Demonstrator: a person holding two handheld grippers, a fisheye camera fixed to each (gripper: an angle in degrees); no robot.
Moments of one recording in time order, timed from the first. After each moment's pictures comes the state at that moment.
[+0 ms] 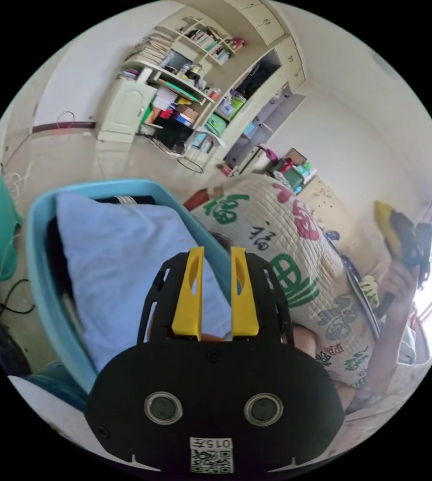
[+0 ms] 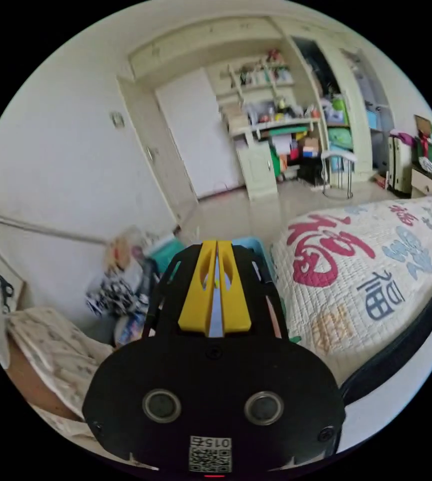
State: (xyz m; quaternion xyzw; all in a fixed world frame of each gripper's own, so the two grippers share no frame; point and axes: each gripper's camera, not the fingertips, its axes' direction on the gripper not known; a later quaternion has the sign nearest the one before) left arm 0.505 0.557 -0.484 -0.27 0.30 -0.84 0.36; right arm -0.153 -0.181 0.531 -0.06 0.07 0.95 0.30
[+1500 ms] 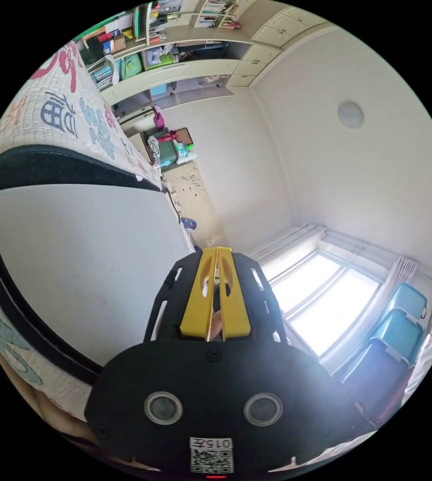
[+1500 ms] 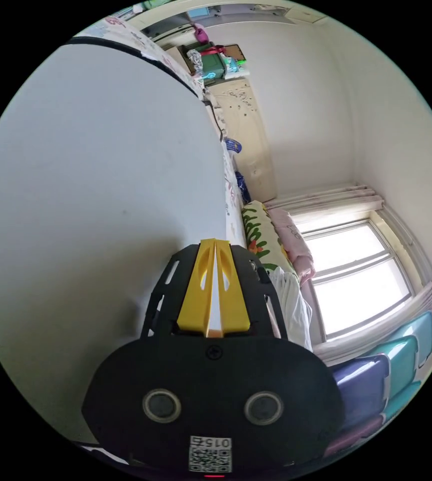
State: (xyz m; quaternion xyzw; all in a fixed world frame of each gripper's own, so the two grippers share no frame) left arm 0.296 0.376 -0.330 0.07 0.41 -0.90 0.11; right arm -0.616 0.042 0.012 -0.90 -0.08 0.43 0.06
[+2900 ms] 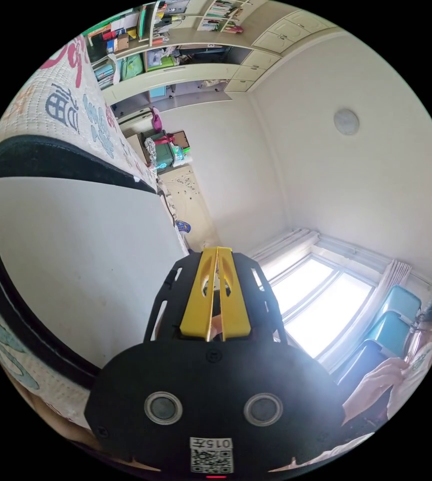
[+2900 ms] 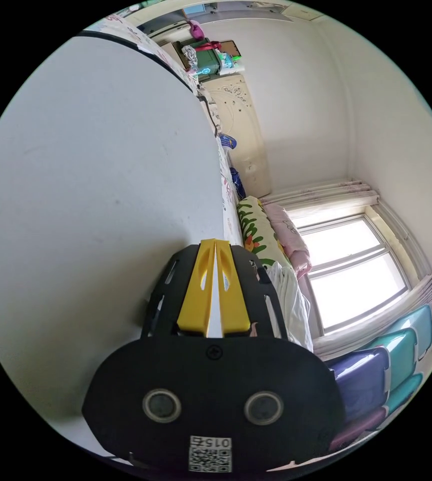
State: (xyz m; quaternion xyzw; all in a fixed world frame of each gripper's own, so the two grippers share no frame) left arm 0.240 0.332 -0.293 0.10 0.40 -0.91 0.08; right arm -0.569 0.019 -0.152 -0.91 -0.08 0.40 0.05
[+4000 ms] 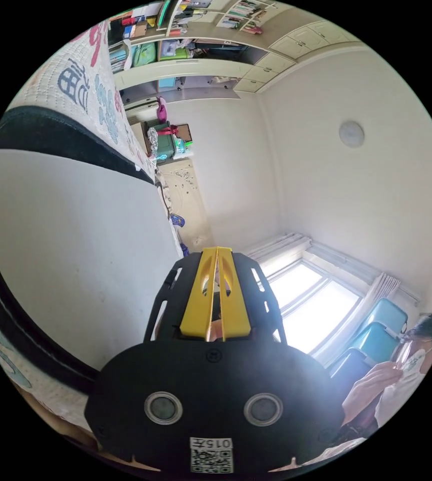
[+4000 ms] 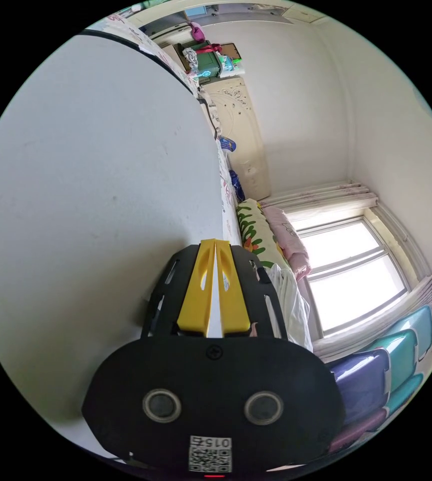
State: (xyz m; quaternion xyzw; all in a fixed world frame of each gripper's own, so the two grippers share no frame) left arm 0.232 0.320 -0.249 0.11 0.41 -0.90 0.03; right arm -0.561 -0.029 -0.061 -0.91 -0.08 0.40 0.06
